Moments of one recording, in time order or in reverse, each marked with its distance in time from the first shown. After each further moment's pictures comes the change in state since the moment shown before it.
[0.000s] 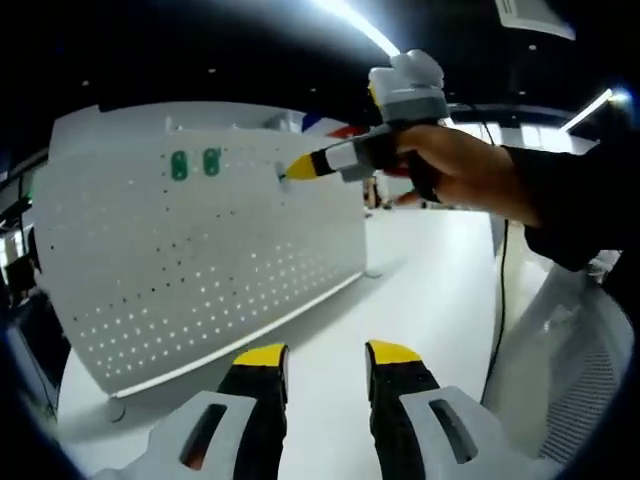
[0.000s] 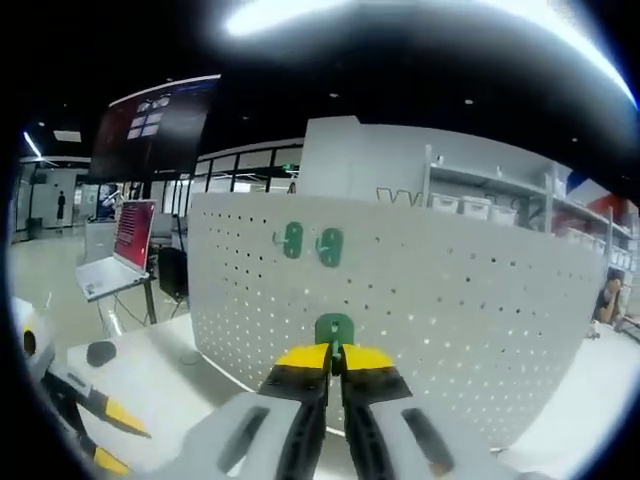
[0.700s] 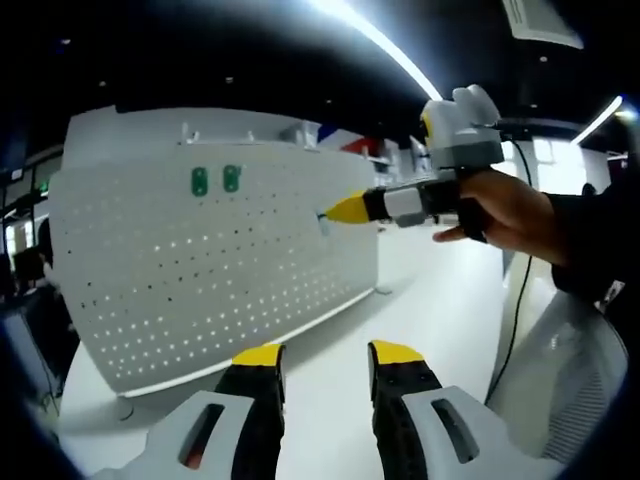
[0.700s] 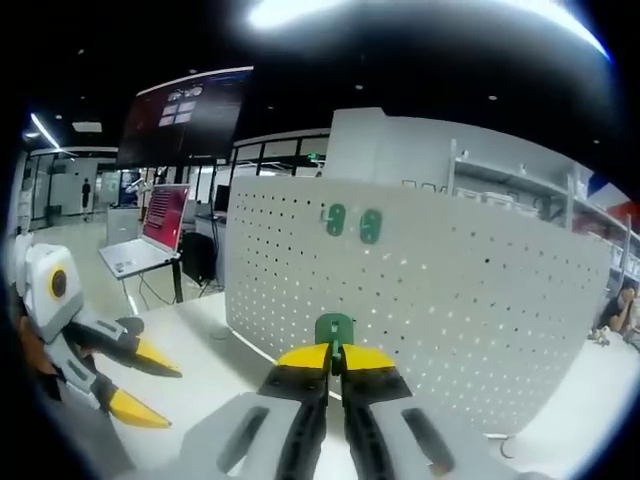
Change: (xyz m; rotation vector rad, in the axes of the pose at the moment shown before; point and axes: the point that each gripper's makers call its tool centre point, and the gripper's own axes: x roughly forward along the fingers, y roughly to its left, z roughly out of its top) left arm -0.009 0.011 0.019 -0.044 -0.050 0.058; right arm -0.042 0.034 -0.020 -0.043 0.052 0.113
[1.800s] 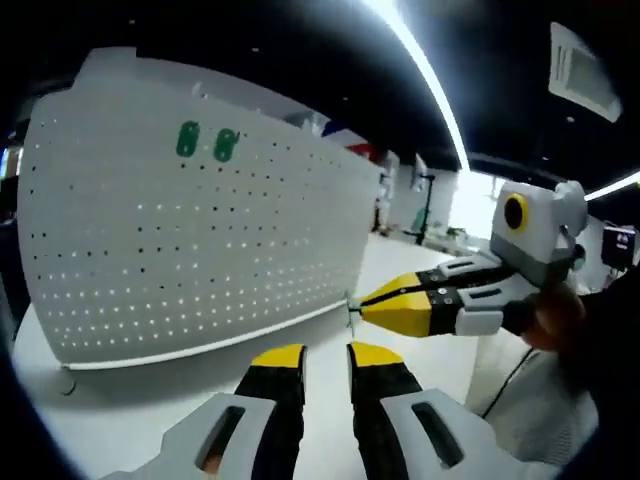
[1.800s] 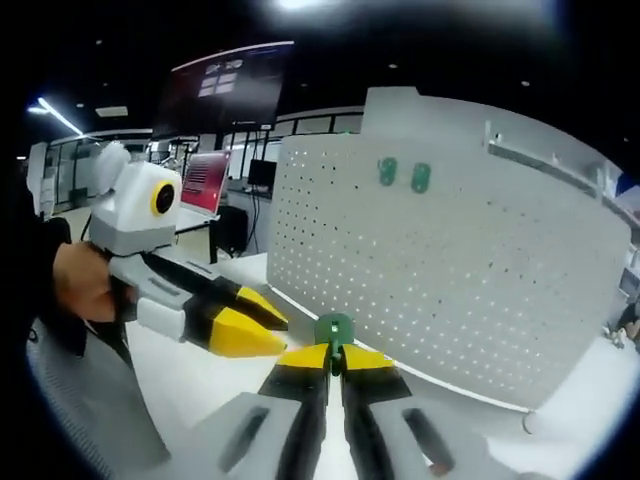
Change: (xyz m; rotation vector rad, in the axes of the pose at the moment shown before) left arm 0.041 -0.007 0.012 -0.179 0.012 -0.085; right arm -0.030 0.045 -0.057 -0.042 0.099 0.134
